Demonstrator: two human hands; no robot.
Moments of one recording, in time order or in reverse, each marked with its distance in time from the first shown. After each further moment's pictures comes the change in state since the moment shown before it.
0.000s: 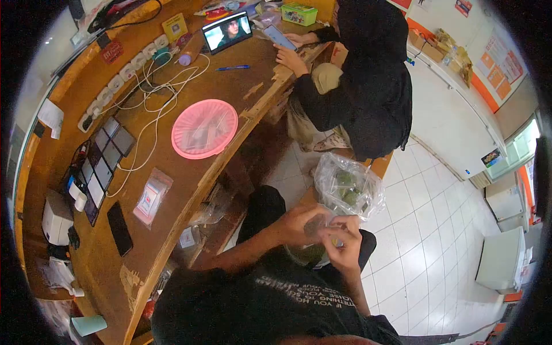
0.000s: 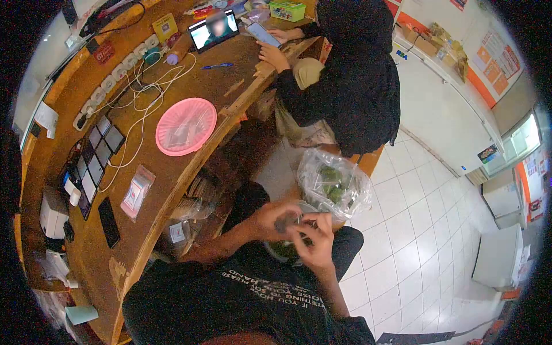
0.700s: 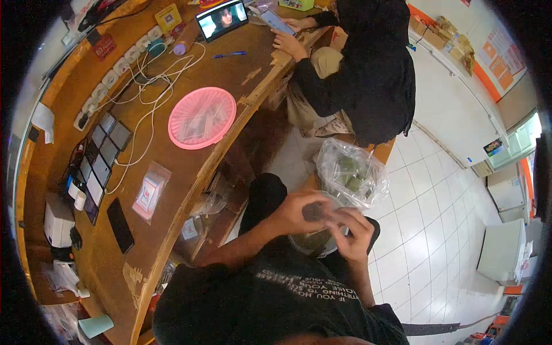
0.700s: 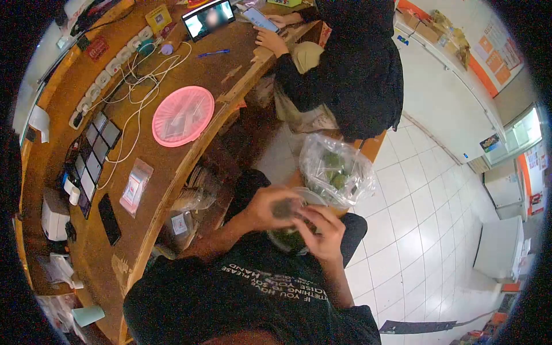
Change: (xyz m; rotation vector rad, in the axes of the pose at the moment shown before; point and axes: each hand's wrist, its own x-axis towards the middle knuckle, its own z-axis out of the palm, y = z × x) left_hand 0.000 0.004 -0.012 -0.035 -0.005 -0.017; right_hand 0.002 -0.013 -0.006 0.046 -0.032 0.130
